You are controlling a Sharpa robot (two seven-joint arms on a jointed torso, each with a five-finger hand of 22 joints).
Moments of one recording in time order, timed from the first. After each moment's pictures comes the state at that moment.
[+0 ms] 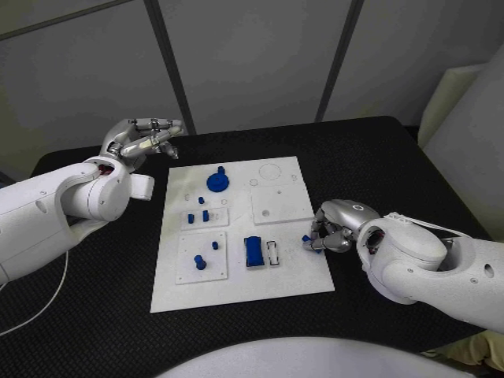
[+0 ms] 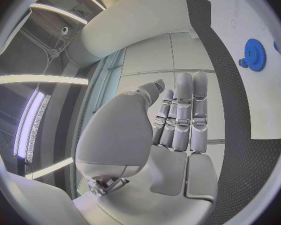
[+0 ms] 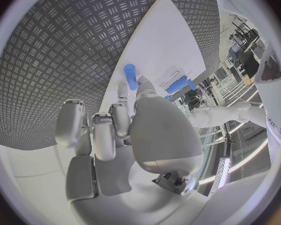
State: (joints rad) left arm 1.11 -0.83 0.11 1.31 -0.15 -0.25 0.35; left_hand 1.44 -0.16 0.47 0.08 0.14 0.99 0.20 0.12 0.07 0.98 0.14 0.25 0.07 1.20 0.04 0.92 0.32 0.19 1.10 0.13 0.62 0.91; right arm 0.88 -1.02 0.07 1.90 -1.70 -0.26 -0.66; right_hand 1.38 -0.02 -0.17 0.26 0.34 1.06 0.07 0.28 0.35 1.43 0.00 1.23 1.31 1.47 -0.06 1.53 1.31 0.07 1.37 0.05 1.35 1.26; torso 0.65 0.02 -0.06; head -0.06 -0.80
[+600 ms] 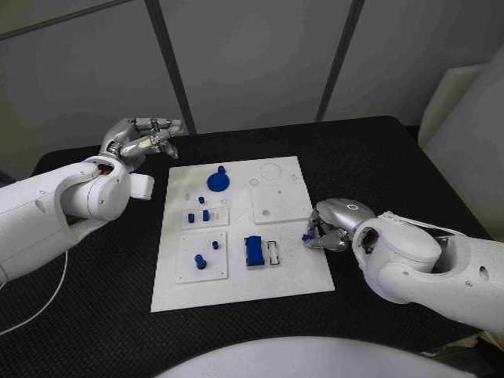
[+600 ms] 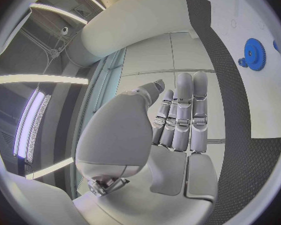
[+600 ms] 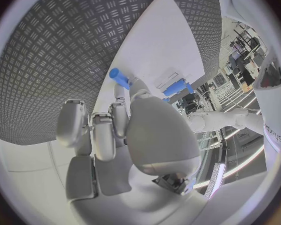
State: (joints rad) left arm 1.11 -0.83 0.11 1.31 -0.15 -0.25 0.35; left_hand 1.44 -0.16 0.47 0.08 0.14 0.99 0.20 0.12 0.07 0.98 0.14 0.25 0.07 1.20 0.04 0.92 0.32 0.19 1.10 0.13 0.62 0.91; right arm 0.88 -1.00 0.07 1.90 -1.76 -0.23 -0.66; right_hand 1.48 -0.02 -0.03 0.16 0.30 1.08 0.06 0.25 0.35 1.42 0.00 1.22 1.44 1.47 -0.07 1.53 1.31 0.07 1.38 0.04 1.35 1.27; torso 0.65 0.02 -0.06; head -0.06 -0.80
